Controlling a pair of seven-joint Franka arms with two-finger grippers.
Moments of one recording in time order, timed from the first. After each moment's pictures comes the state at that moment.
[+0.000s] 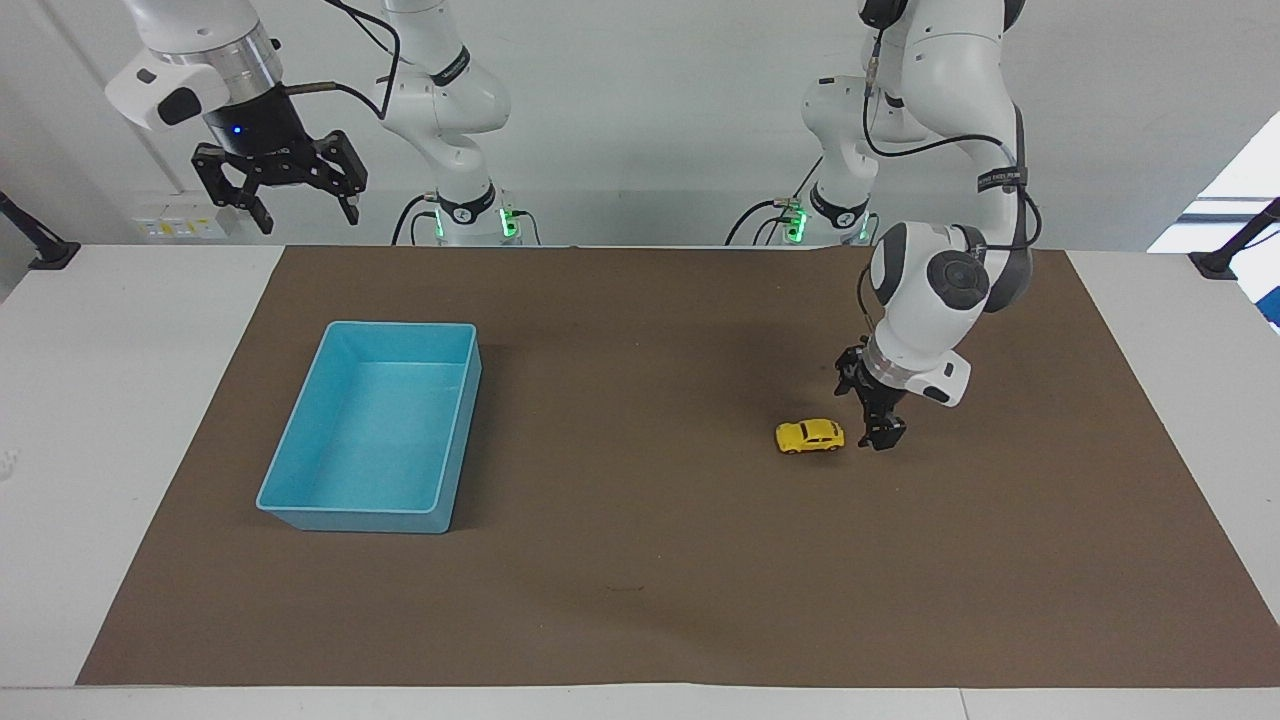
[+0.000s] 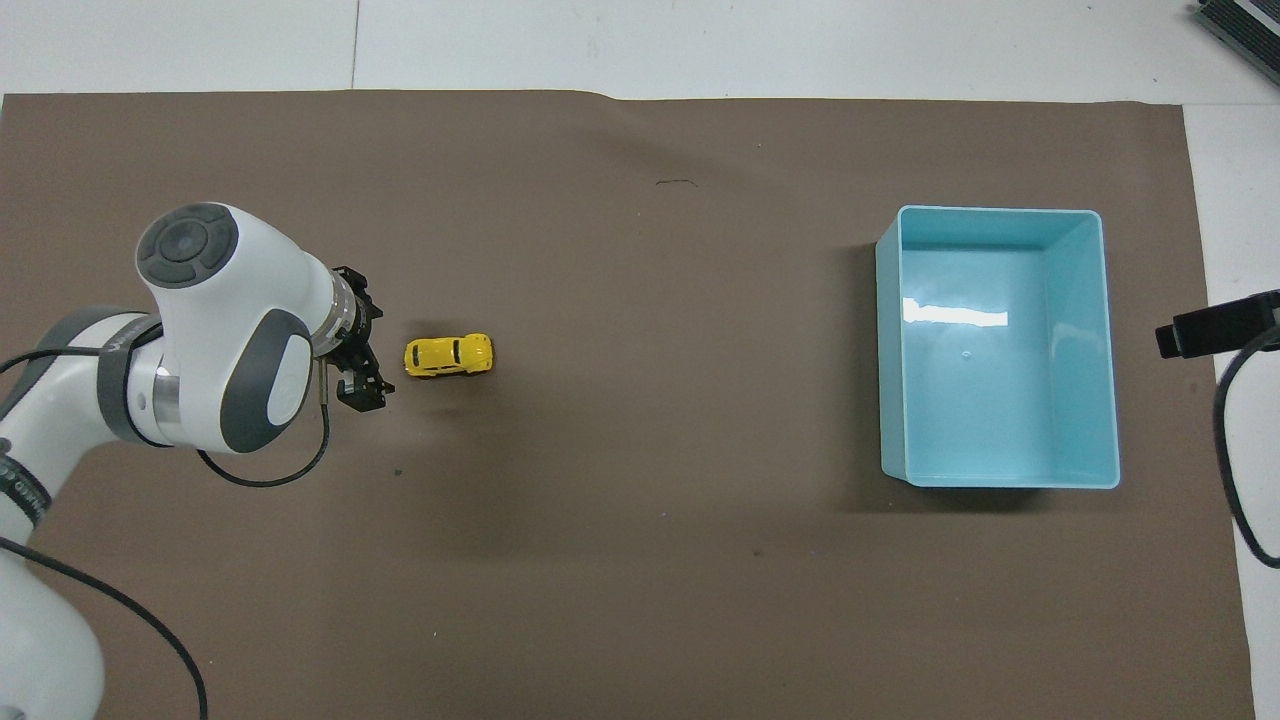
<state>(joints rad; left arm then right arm) -0.23 0.23 -0.02 -1.92 -0.06 2.11 -1.94 0.02 0.00 -0.04 -1.40 0.01 1.41 -0.15</state>
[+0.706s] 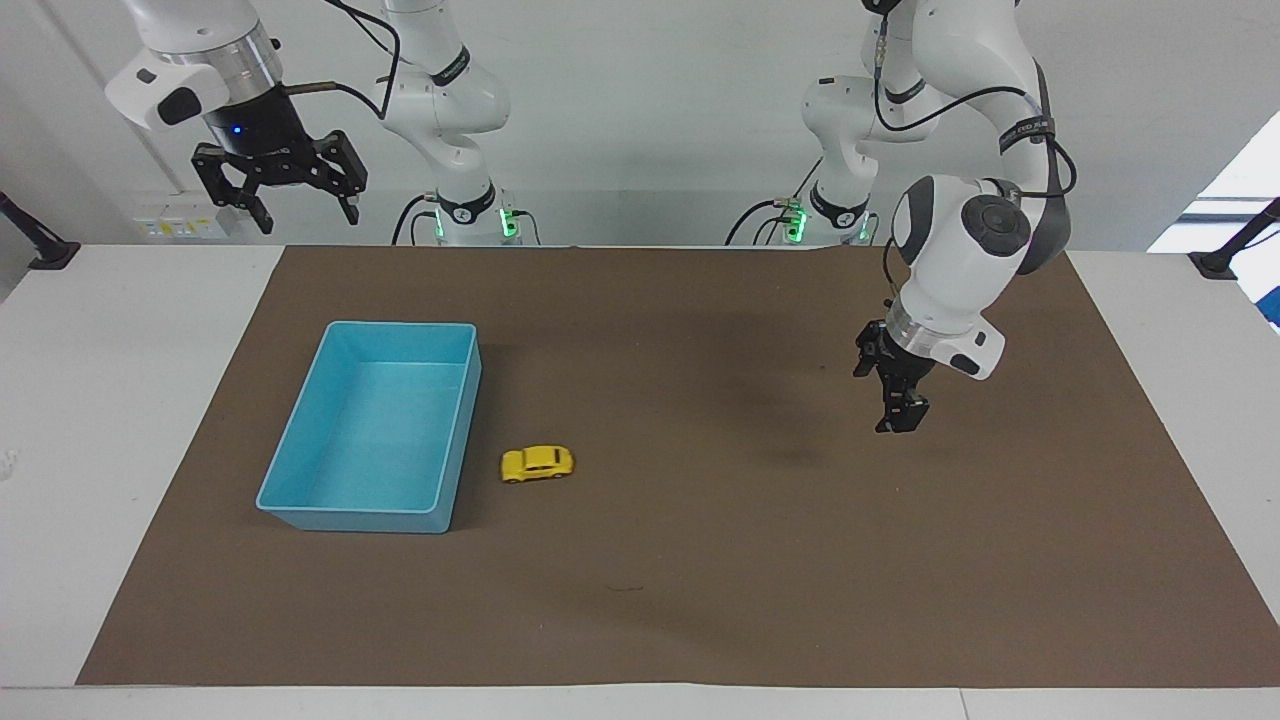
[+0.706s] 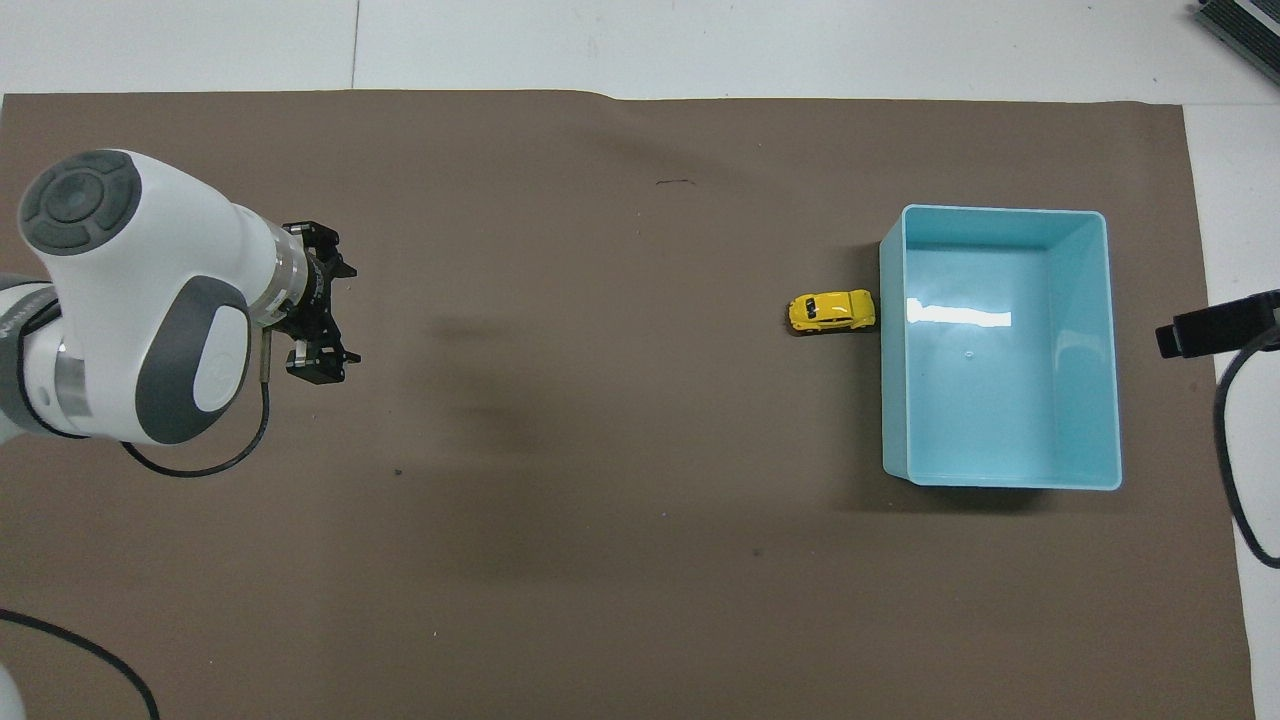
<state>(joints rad) -0.21 0.17 -0.01 -1.84 -0.06 2.07 -1.77 0.02 0.00 -0.04 -1.40 0.01 1.41 -0.15</state>
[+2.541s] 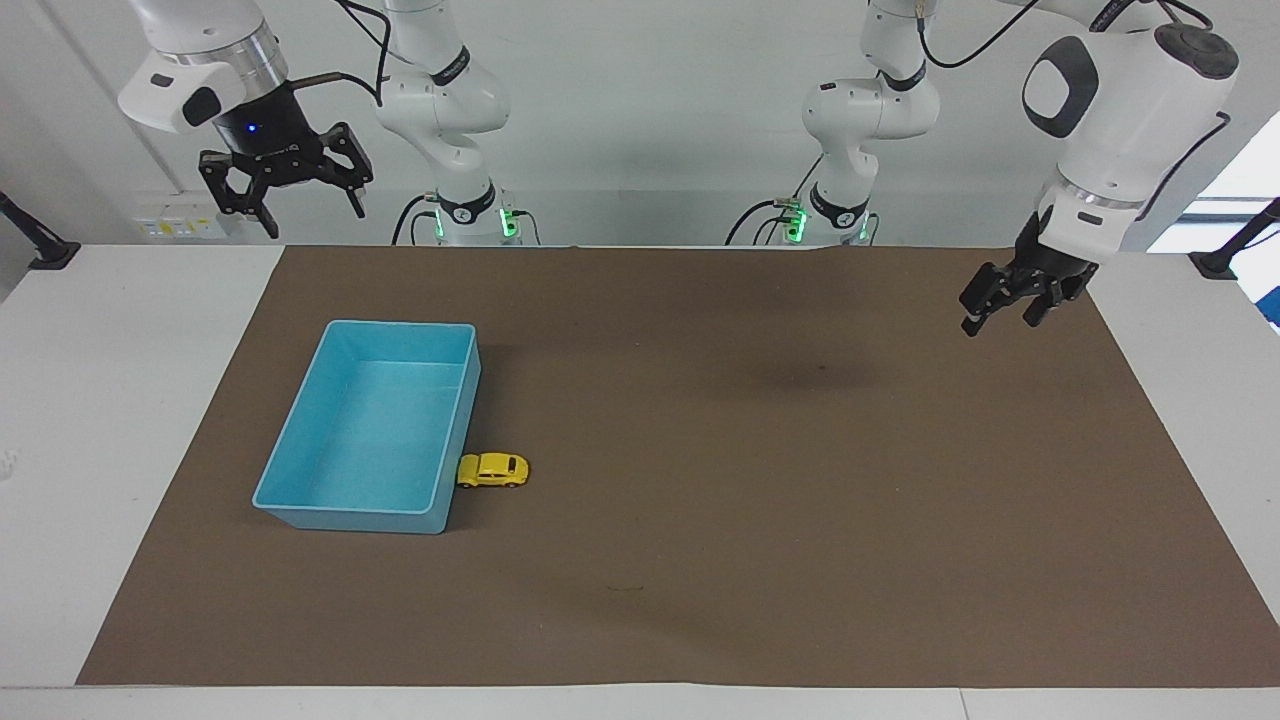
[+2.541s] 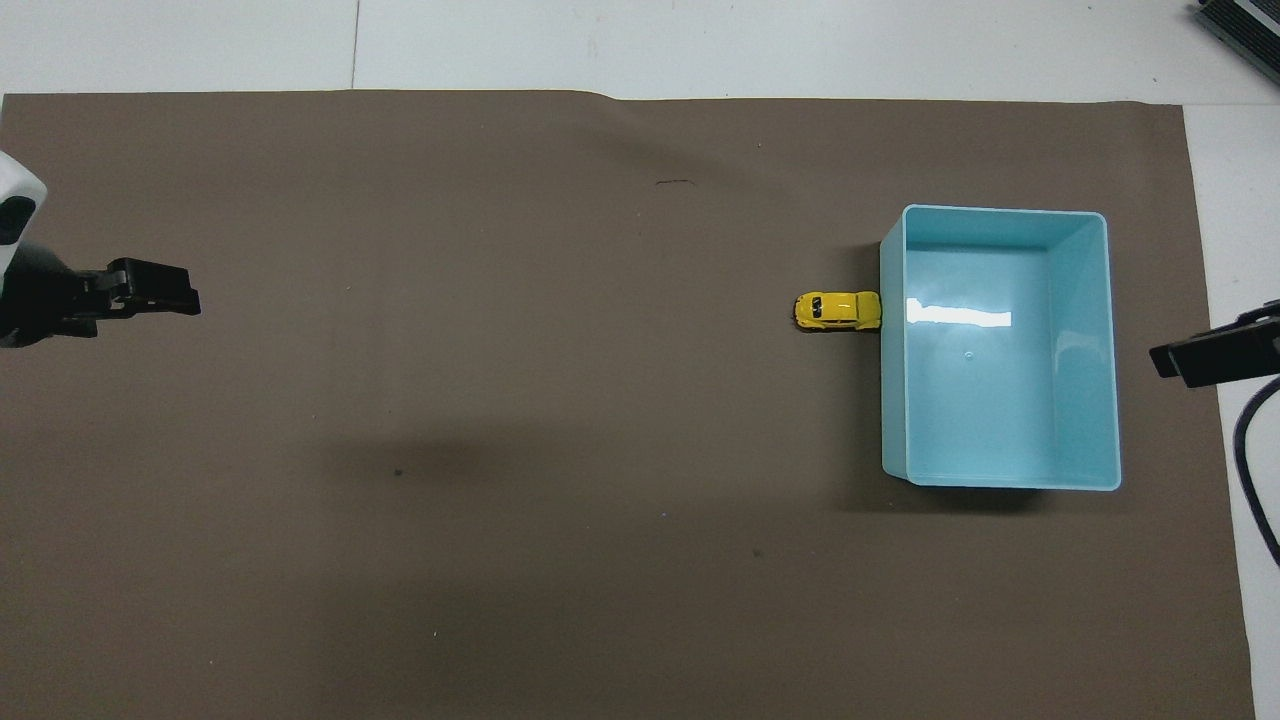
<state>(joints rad) -0.03 -0.06 -0.01 -1.77 -0.06 1.80 -0.11 0.02 -0.01 -0.03 -1.42 0.02 1.41 -0.37</state>
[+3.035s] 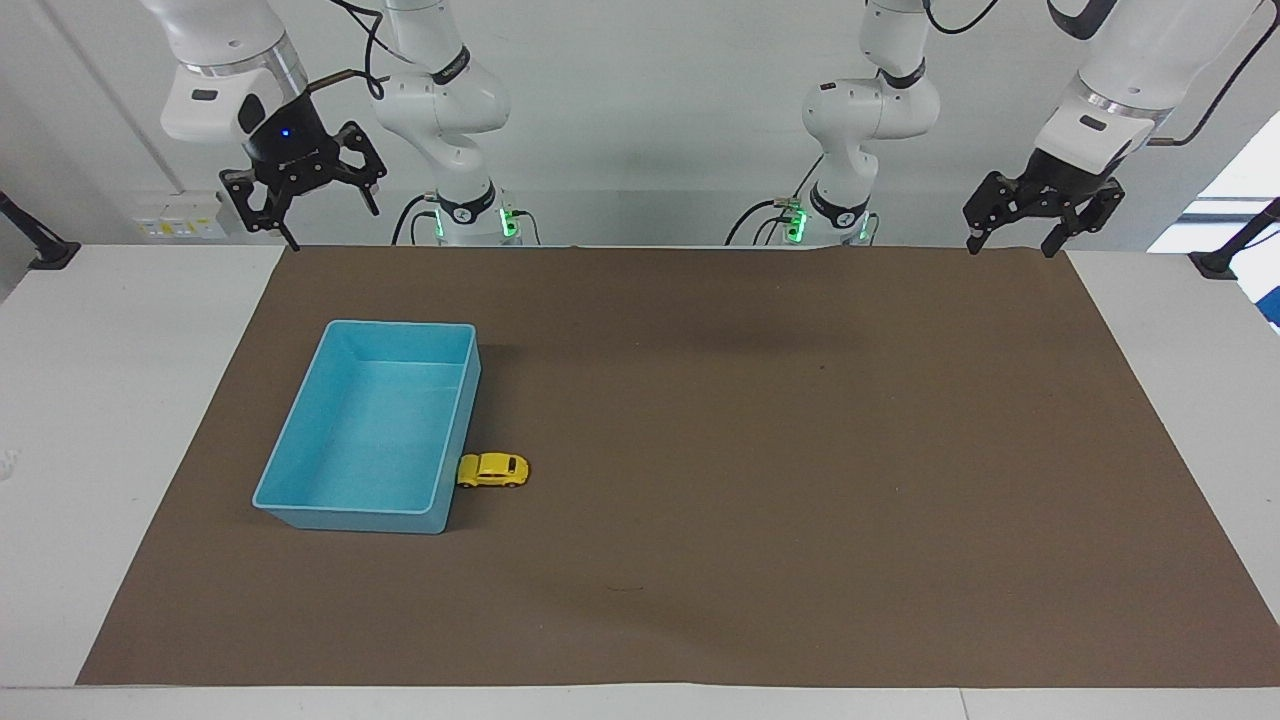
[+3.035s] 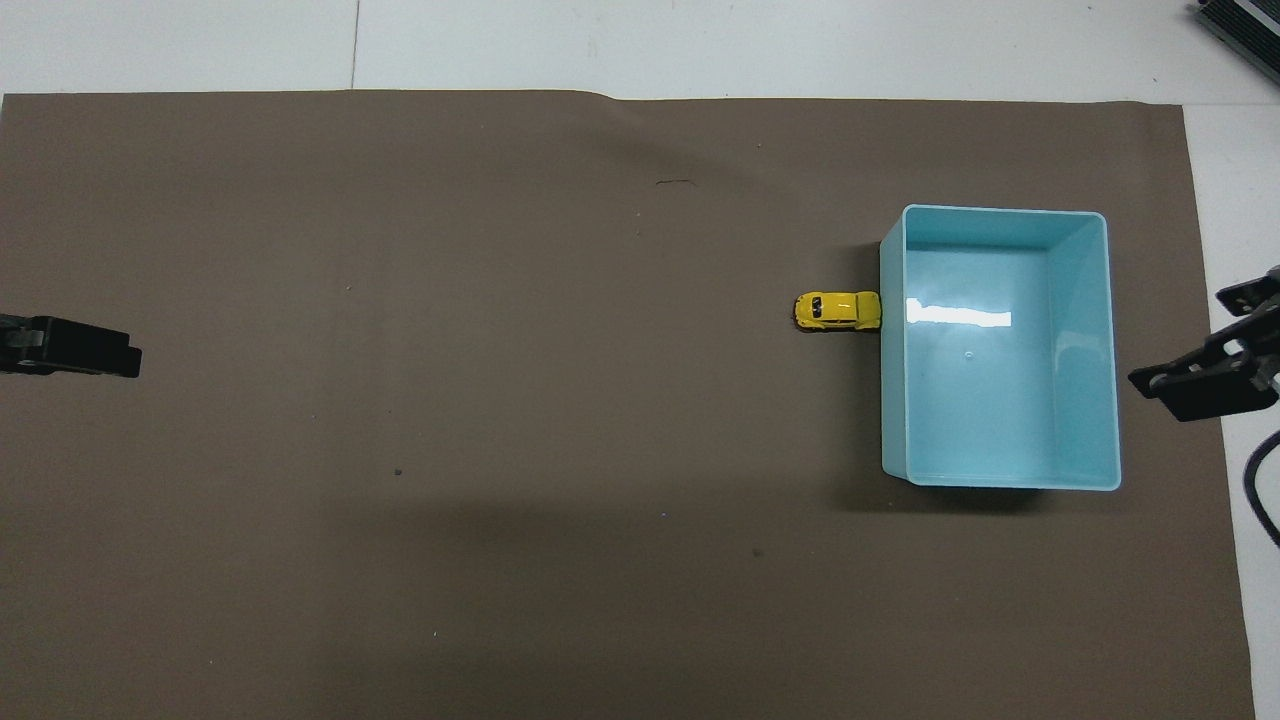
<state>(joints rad) -0.03 -0.10 -0.03 -1.62 -0.03 1.54 0.05 0.03 -0.02 -0.01 -1.47 0.03 1.46 -0.70</state>
